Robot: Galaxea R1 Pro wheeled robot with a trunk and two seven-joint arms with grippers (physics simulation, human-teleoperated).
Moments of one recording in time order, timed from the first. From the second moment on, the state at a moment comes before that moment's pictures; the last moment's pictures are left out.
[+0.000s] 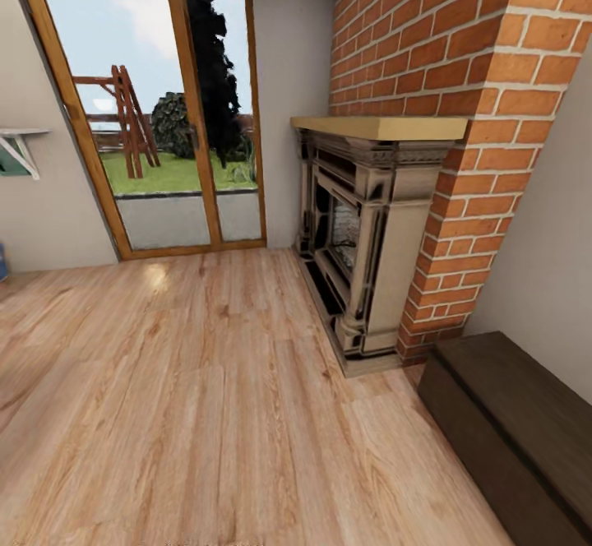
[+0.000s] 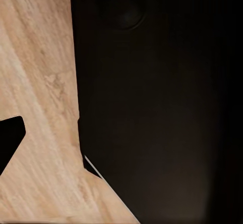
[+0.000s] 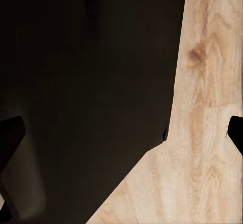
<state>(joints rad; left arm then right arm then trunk) 0.00 0.01 0.01 -0.04 0.00 -0.04 0.00 0.01 0.00 0.00 0.00 0.00 0.00 -0.01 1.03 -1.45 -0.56</state>
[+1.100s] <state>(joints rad) 0.00 0.01 0.01 -0.04 0.00 -0.04 0.00 0.01 0.00 0.00 0.00 0.00 0.00 -0.01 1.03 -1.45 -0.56</state>
